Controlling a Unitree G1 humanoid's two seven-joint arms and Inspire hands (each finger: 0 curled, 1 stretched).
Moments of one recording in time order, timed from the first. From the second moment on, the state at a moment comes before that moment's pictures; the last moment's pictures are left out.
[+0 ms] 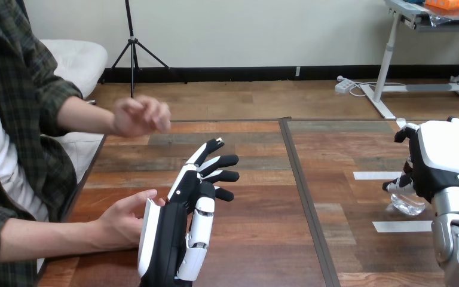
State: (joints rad) left arm 0.20 -0.05 -0.18 0.35 0.32 -0.98 0.24; right arm -0.42 -0.52 0.20 0.72 -0.85 0.07 -0.40
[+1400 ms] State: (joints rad) left arm 0.20 -0.05 -0.18 0.35 0.32 -0.98 0.23; right arm -0.51 -0.52 0.20 0.85 -0.73 0.02 -0.39
